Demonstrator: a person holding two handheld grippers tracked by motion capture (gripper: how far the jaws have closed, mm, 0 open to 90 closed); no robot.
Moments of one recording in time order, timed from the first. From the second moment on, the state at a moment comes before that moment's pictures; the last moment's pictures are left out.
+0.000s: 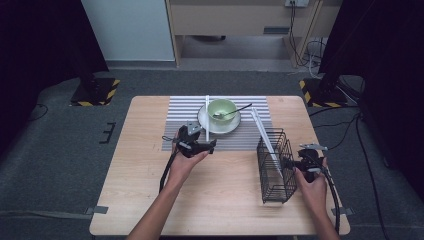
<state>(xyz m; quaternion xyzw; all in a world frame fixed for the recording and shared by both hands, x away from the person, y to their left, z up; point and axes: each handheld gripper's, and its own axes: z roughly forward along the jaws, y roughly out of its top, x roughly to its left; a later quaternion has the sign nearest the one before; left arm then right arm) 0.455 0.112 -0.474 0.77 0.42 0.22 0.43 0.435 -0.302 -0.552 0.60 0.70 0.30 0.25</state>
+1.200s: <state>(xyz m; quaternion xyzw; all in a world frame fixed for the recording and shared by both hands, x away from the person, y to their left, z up) 0.424 0.205 -0.446 0.75 0.45 0.23 0.43 0.434 -0.301 -0.552 0.60 0.69 0.30 0.25</state>
